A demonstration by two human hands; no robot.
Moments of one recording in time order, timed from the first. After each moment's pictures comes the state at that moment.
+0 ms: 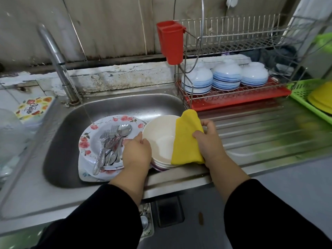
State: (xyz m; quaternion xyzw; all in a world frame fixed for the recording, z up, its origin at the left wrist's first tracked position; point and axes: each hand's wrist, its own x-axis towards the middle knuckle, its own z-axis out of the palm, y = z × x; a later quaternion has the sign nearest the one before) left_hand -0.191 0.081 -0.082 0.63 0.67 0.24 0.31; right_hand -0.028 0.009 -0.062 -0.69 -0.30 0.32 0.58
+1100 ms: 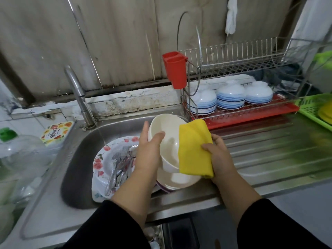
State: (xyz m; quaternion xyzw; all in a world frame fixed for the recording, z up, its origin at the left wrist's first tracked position) left_hand -0.174 0.065 -0.009 0.51 0.50 0.46 0.54; right_hand -0.028 0.006 -0.041 -0.53 -0.23 0.41 0.70
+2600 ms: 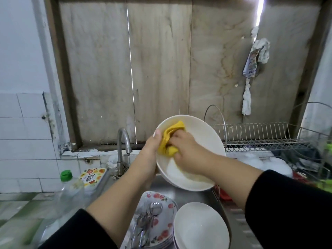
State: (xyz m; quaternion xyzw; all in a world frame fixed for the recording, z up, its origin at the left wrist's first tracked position) left_hand -0.247 0.067 0.147 0.56 0.30 0.48 0.60; right_hand -0.117 0.060 0.167 -0.54 -0.81 -0.07 0.23
